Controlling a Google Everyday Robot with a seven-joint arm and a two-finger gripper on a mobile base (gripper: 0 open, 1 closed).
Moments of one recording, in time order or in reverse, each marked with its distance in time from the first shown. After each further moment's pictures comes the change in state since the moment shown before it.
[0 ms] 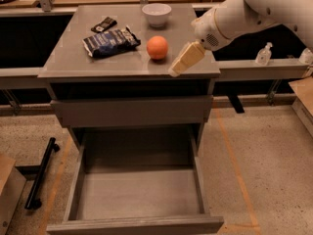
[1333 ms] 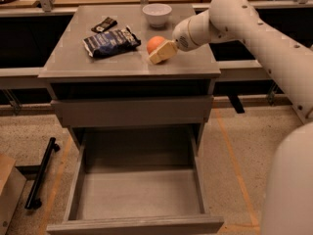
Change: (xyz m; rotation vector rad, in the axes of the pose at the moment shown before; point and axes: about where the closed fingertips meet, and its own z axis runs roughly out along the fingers) arm -0.015 -0.062 0.108 0.050 -0.146 0.186
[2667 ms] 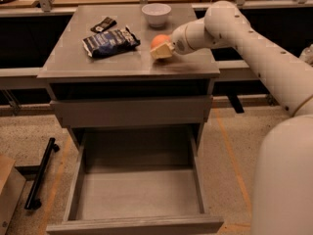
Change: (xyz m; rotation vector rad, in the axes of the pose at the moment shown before) arm 0.009 -0.016 0.033 0.004 -0.037 0.072
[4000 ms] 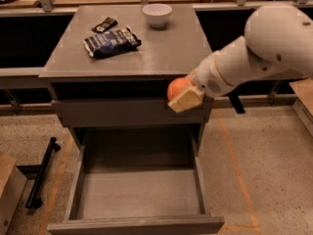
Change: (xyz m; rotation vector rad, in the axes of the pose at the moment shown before) arm 0.084 0.173 -0.166 -0.185 0.288 -0.100
